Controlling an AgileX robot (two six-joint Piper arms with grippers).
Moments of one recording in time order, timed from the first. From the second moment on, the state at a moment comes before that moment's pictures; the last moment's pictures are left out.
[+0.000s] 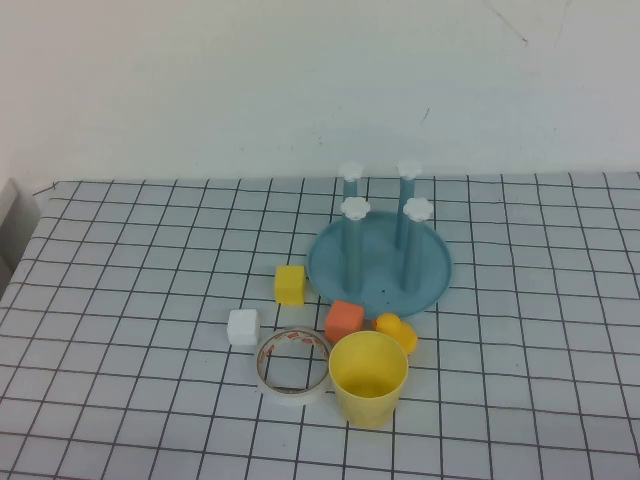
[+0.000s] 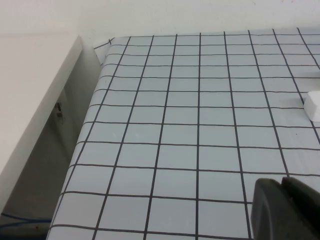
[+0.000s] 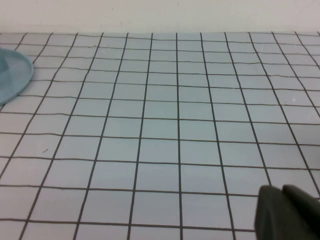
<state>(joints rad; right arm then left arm) -0.06 -0.01 0.02 -0.11 0.40 0.10 -0.01 -0.01 0.02 -0.02 0.34 -0.03</state>
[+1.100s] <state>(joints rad) -0.06 -0.01 0.02 -0.11 0.40 0.10 -0.01 -0.01 0.02 0.00 0.34 -0.03</state>
